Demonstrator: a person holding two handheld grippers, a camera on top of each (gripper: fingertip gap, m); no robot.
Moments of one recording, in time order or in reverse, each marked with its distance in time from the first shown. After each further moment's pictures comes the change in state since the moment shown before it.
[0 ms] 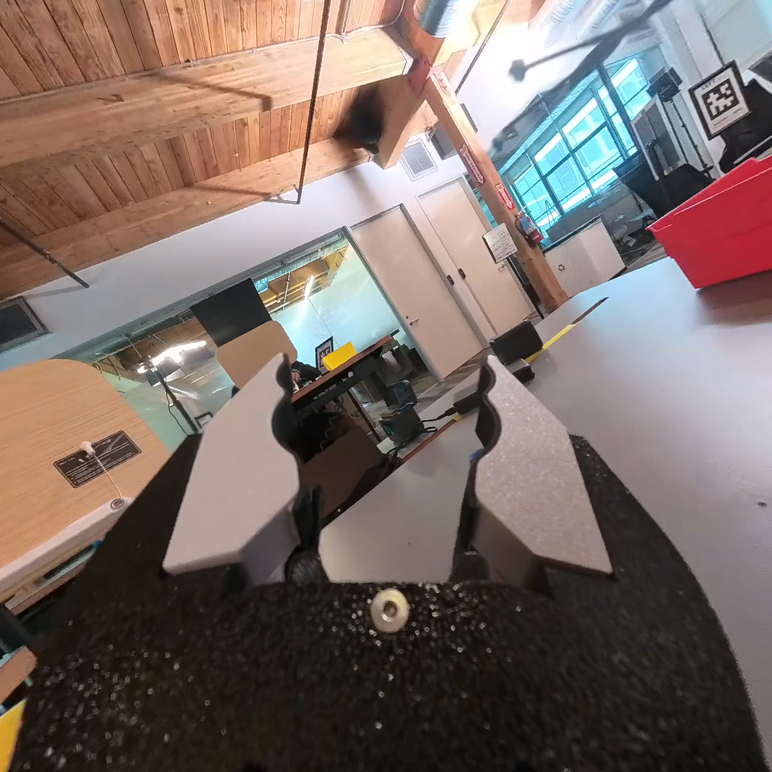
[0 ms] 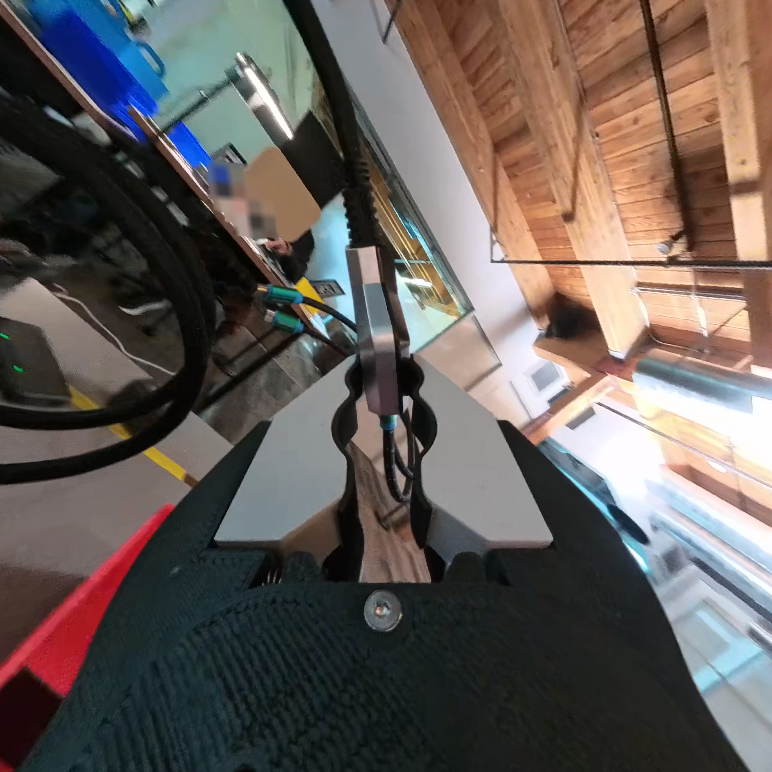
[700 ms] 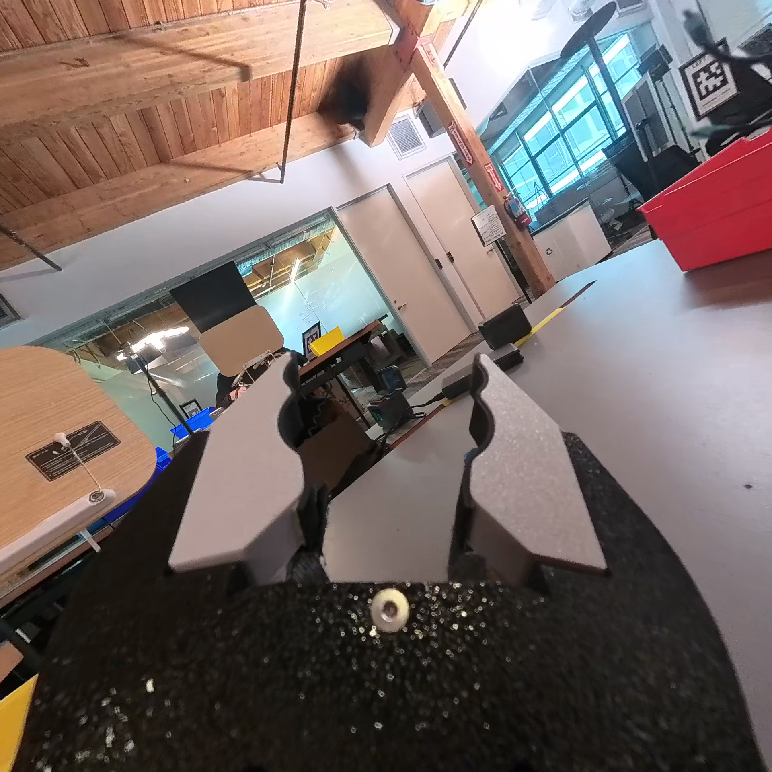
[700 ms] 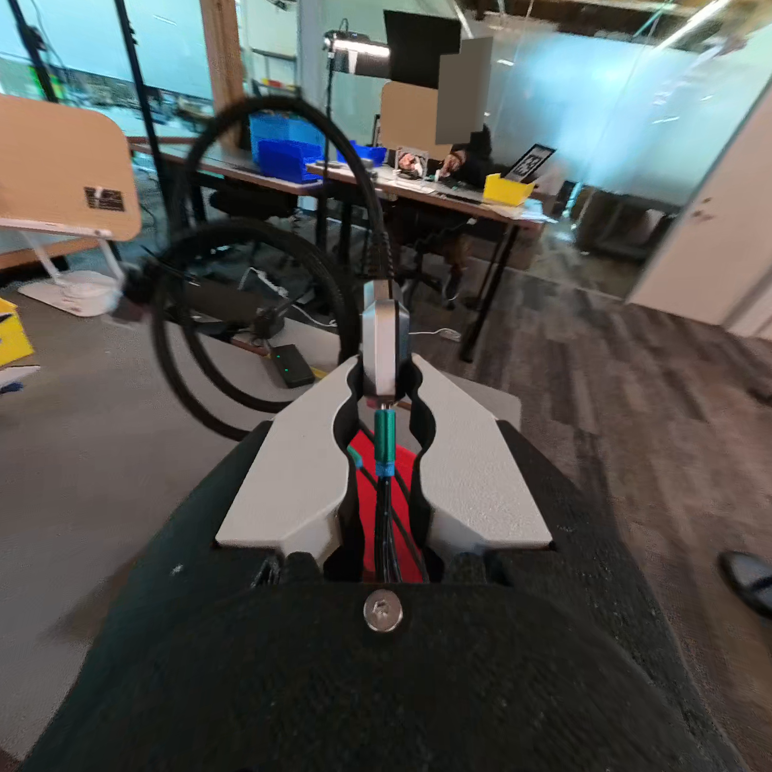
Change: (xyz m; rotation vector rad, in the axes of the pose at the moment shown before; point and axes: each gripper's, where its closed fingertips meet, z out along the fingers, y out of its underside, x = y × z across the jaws) left arm 0.006 0.011 0.004 -0.045 0.033 -0.010; right arm 0.089 0.100 -0.034 -0.205 -0.483 0.836
